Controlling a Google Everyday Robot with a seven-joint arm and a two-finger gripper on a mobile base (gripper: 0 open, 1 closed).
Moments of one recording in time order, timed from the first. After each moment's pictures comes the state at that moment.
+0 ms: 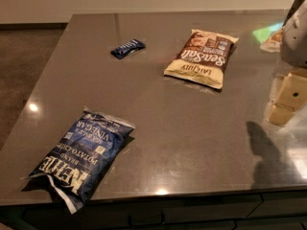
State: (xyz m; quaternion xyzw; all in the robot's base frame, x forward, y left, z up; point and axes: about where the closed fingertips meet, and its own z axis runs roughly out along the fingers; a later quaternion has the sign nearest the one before) arm 0.438 -0.217 0.976 -0.60 0.78 -0.03 0.16
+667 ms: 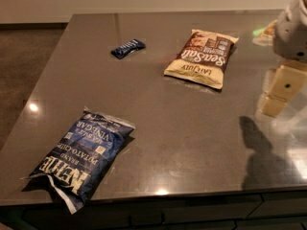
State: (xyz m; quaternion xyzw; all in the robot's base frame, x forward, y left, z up) arm 0.454 -0.209 0.980 -0.62 0.77 -0.03 0.17
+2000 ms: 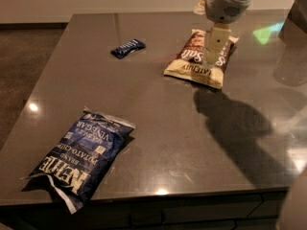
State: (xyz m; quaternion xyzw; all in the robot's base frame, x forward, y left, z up) arm 0.642 -0.136 0.964 -0.71 0.67 -0.04 0.21
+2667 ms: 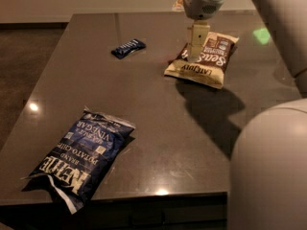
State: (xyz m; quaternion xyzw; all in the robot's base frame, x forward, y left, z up) arm 0.690 -0.099 0.953 -0.76 0.61 -0.04 0.21
